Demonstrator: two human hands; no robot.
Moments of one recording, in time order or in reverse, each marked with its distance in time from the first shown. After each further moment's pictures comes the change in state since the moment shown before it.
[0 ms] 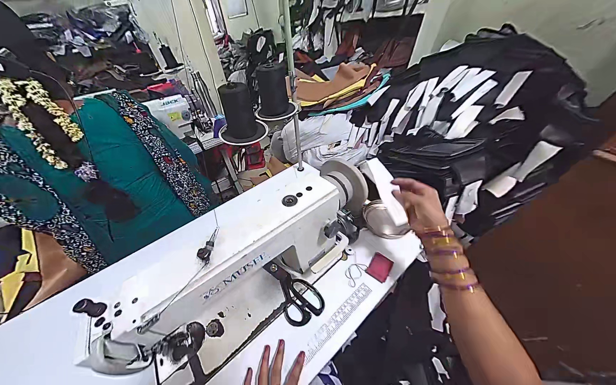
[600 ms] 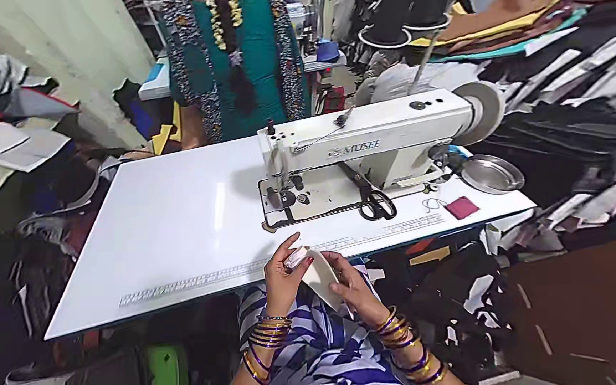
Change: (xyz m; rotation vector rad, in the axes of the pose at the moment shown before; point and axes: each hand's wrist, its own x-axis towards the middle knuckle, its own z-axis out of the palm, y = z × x) left_hand -0.096 -0.020 -0.078 -1.096 0.672 -0.410; right_hand -0.380 -0.030 0.170 0.356 -0.965 0.266
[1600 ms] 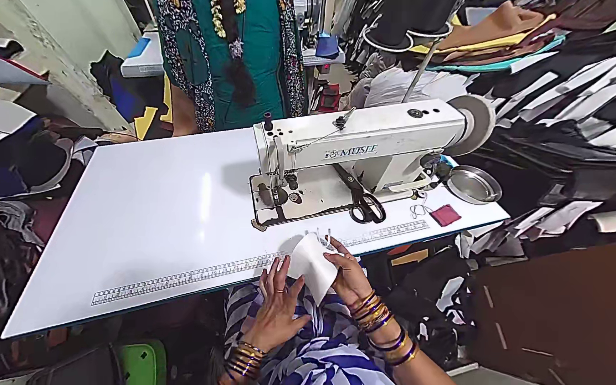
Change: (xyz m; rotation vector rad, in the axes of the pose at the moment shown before) left_hand -0.054 -0.043 -0.019 0.732 -0.267 0.531; right_hand 0.034 -0.025 0.006 0.546 0.571 0.347
